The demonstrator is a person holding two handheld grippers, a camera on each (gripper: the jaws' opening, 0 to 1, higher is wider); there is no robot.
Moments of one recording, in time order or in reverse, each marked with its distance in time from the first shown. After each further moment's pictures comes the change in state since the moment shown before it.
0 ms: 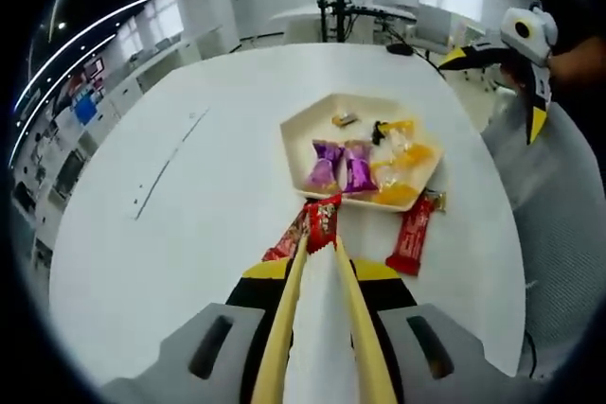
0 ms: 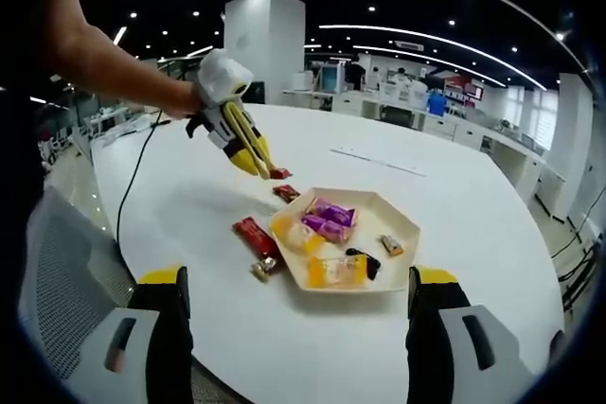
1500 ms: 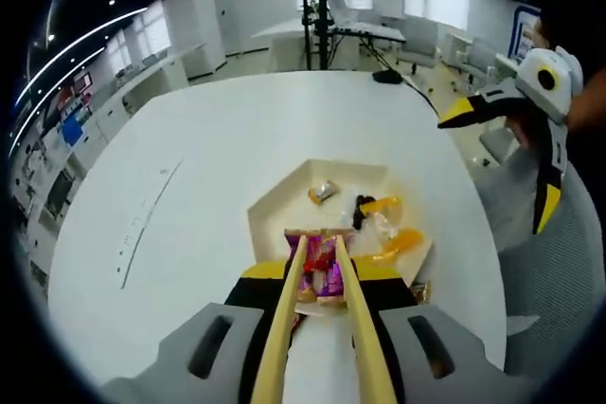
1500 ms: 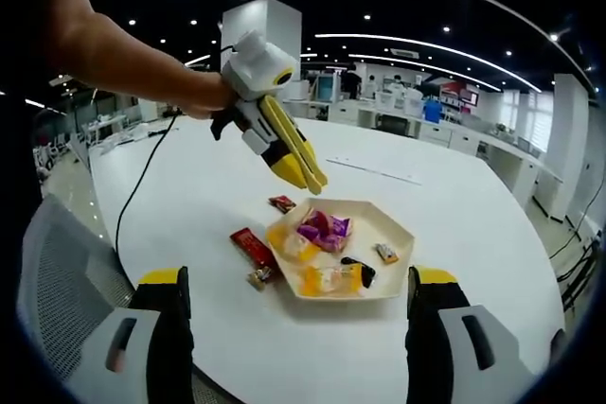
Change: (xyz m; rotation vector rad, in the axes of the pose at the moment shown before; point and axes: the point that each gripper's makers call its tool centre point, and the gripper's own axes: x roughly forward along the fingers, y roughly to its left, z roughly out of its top) left arm 0.042 -0.030 0.098 0.027 -0.063 -0.055; right arm -0.004 -0.002 0.009 0.007 -0.044 -0.018
